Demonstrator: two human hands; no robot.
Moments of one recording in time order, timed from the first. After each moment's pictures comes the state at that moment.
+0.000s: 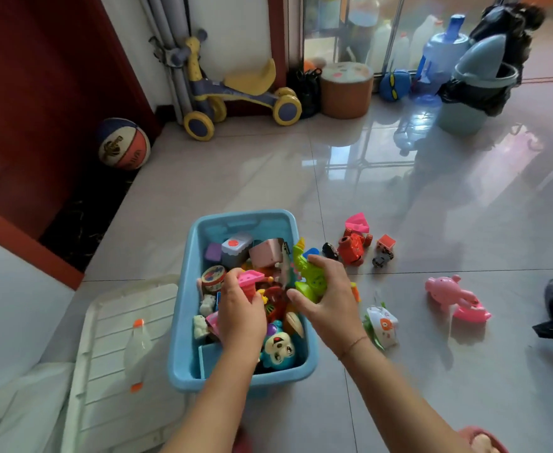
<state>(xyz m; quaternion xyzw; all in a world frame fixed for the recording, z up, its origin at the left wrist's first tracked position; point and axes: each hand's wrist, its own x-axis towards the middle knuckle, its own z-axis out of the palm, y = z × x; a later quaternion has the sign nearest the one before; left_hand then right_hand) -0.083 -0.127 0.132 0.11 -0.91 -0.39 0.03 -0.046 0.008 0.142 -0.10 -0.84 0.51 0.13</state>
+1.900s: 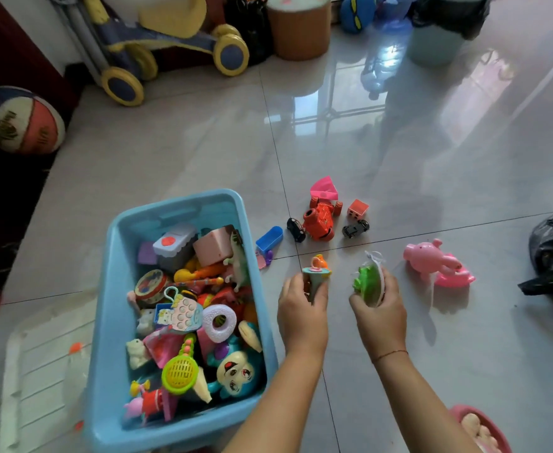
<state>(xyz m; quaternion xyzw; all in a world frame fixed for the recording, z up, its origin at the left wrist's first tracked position) -0.081 0.029 0.043 -0.02 -0.89 -0.45 -0.06 -0.033 0.127 0.030 -0.40 -0.74 0.52 0.18</state>
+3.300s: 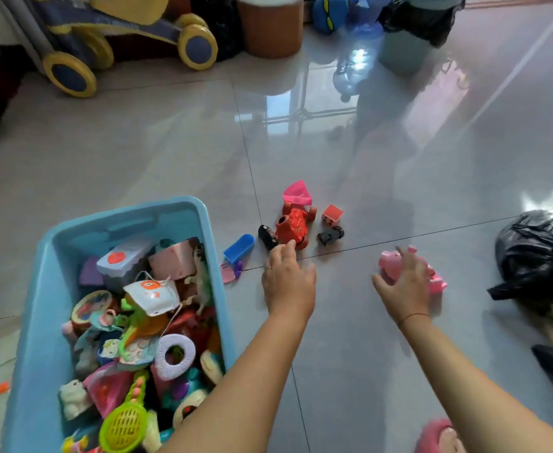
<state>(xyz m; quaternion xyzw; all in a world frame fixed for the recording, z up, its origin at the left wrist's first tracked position) -0.151 0.078 0.029 -0.11 -0.92 -0.35 -0.13 -0.061 0.250 -0.010 -0.45 -0.84 0.31 0.09</state>
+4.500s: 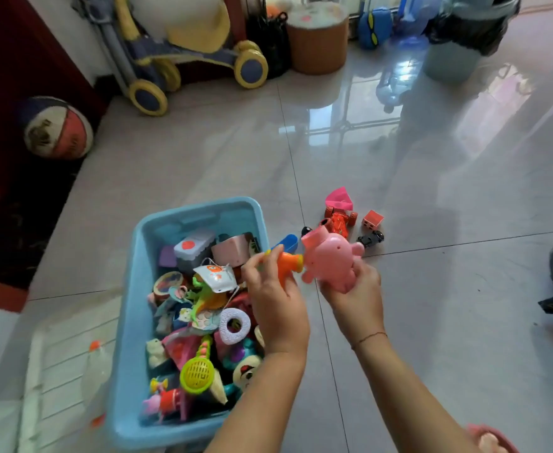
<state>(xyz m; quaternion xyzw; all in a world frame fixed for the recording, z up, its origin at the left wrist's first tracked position) -0.107 -0.007 0.091 -0.01 -0.87 -0.48 0.13 -0.086 0.095 0.050 -0.33 -0.77 0.54 0.12</state>
